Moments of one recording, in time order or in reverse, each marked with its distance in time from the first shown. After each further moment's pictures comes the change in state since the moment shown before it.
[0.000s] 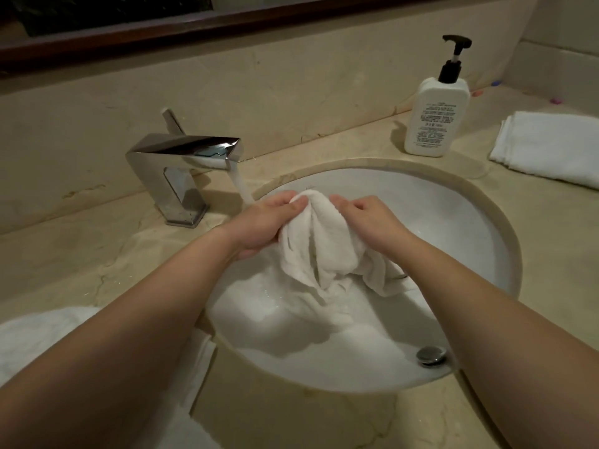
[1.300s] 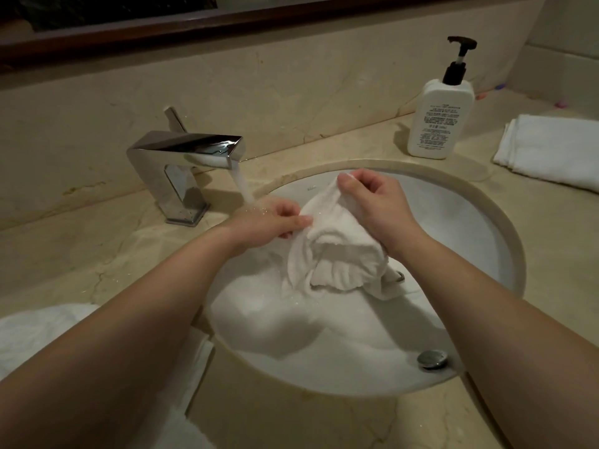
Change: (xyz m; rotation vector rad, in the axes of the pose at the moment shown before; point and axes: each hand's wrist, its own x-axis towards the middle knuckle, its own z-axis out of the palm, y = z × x) left_hand 0.004 -0.004 -0.011 0.432 0.061 0.080; right_hand -0.004 -0.014 -0.003 0.399 0.158 -0.189
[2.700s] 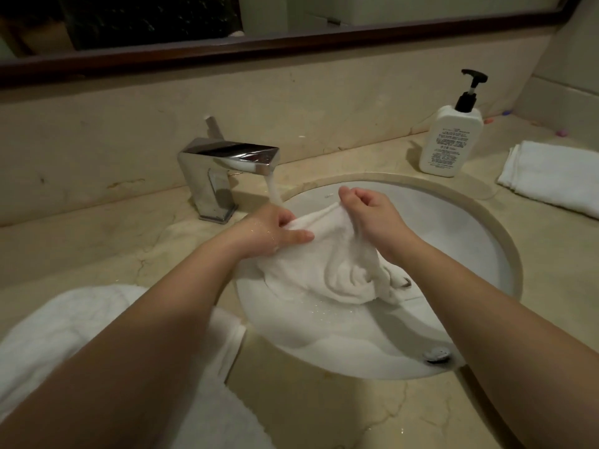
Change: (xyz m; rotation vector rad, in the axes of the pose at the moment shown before) left_hand -0.045 0.009 -0.024 0.217 0.052 -0.122; right_hand -0.008 -0.010 0.024 -0.151 -0.174 0.066
